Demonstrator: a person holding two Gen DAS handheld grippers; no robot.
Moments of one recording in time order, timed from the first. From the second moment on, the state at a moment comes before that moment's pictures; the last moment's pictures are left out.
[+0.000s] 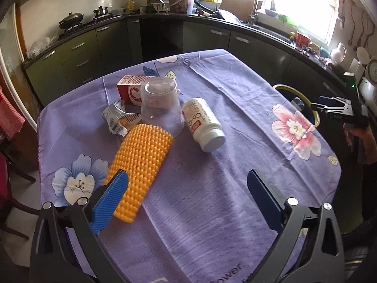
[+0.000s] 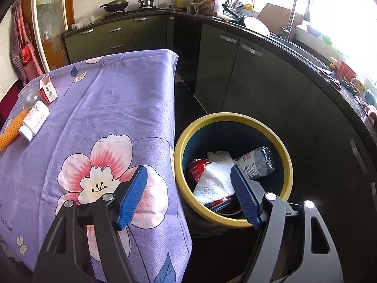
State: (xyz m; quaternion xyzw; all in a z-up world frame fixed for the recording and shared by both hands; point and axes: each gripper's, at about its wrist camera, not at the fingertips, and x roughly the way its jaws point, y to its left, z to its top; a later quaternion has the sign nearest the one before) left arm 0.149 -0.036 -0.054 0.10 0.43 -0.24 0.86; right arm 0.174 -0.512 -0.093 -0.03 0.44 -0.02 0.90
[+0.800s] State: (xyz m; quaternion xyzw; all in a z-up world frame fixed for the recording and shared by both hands) left arm 0.227 -0.022 -0.115 0.13 0.51 -0.25 0.81; right arm 0.178 -0.486 -0.106 -0.01 0.46 0.01 0.89
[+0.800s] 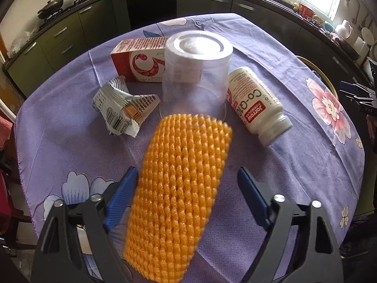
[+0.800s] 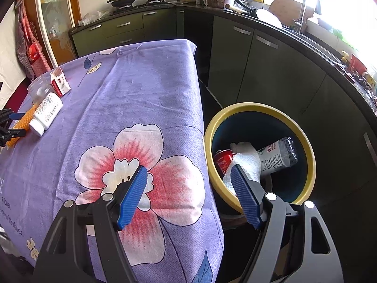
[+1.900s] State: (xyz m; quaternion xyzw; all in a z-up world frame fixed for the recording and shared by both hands) left arm 0.134 -0.111 -0.043 0.15 0.45 -0.32 0.82; right arm 0.142 -0.526 -0.115 0.03 0.45 -0.01 0.89
